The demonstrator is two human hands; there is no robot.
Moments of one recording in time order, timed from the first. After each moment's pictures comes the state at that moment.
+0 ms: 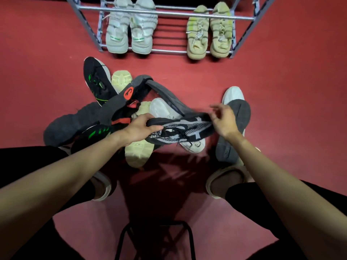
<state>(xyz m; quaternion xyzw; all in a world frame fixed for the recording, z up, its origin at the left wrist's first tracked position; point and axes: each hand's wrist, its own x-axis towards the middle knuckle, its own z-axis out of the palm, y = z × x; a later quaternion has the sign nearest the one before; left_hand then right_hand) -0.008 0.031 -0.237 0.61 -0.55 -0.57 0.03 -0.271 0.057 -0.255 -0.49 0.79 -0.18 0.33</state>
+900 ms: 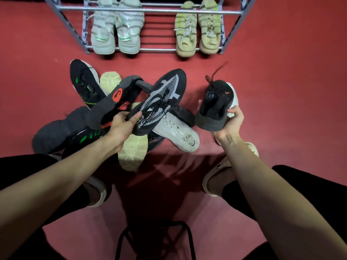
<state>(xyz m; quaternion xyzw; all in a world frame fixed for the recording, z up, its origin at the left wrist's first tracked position) -0.005 0.029 -0.240 0.68 -0.34 -0.60 0.24 -0.276 0.071 -0.246 0.08 0.40 -0.65 0.64</state>
